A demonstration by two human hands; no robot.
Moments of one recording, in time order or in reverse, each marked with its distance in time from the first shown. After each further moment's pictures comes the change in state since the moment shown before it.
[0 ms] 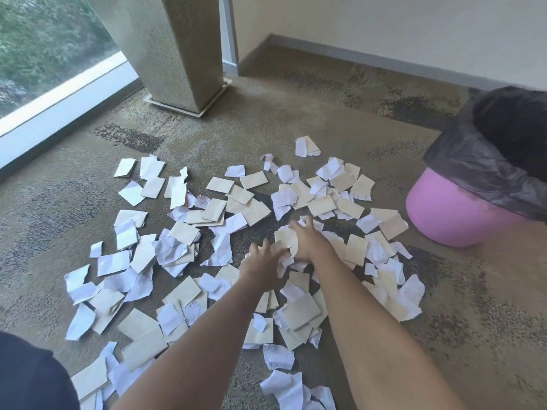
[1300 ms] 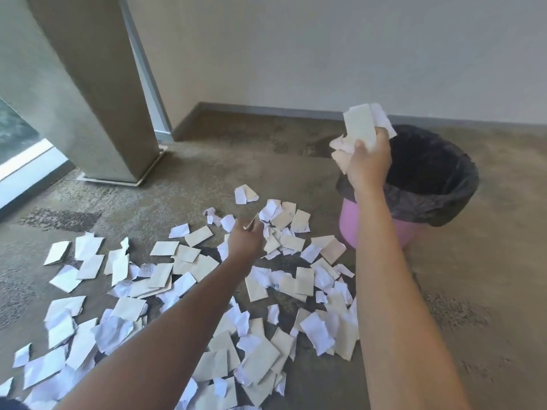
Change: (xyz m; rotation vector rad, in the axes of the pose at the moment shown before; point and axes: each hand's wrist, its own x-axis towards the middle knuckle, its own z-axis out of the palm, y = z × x) left_hand 0.024 0.110 -0.144 -1.249 0.352 -0.152; right_hand -0.104 0.121 -0.256 0.987 1.335 0.212
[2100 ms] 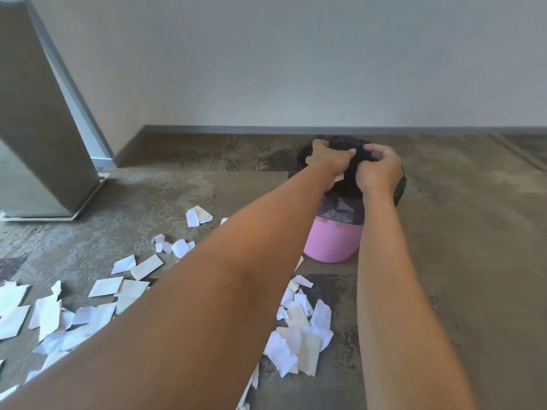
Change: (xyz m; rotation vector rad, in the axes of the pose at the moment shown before) left_hand -0.024 0.185 0.227 -0.077 -0.508 0.152; right_hand 0.052 0.037 -0.100 -0.071 0.226 0.196
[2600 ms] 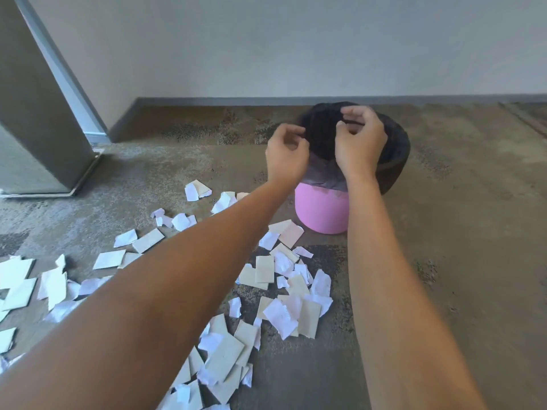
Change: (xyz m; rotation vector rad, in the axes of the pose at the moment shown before) left_hand -0.041 -0.061 -0.063 0.060 0.320 0.499; right_hand -0.041 -0.003 0.012 0.079 -0.051 -0.269
